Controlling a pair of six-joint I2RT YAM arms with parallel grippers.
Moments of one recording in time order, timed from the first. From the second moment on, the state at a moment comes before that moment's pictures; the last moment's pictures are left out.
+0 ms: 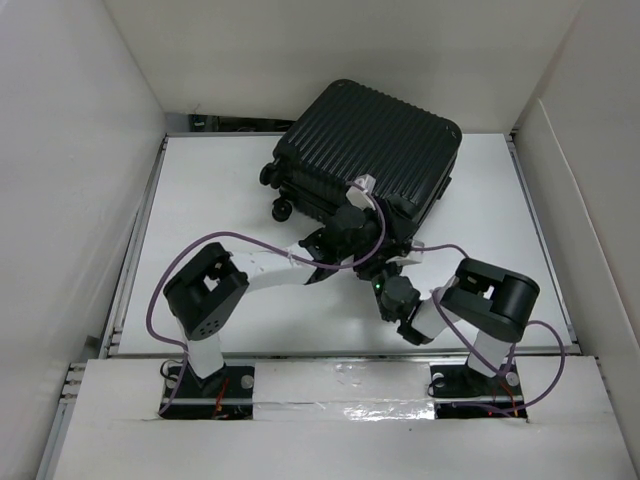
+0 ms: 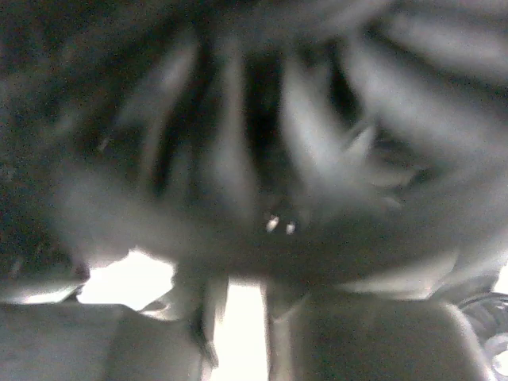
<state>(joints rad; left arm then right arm) -0.96 1.77 1.09 0.51 -0.03 -0.91 0.98 1.76 0.36 1.44 0.80 0.65</state>
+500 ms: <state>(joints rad) -0.86 1.43 0.89 0.48 0.08 -0.92 1.21 1.55 0.19 1.29 0.62 0.75</state>
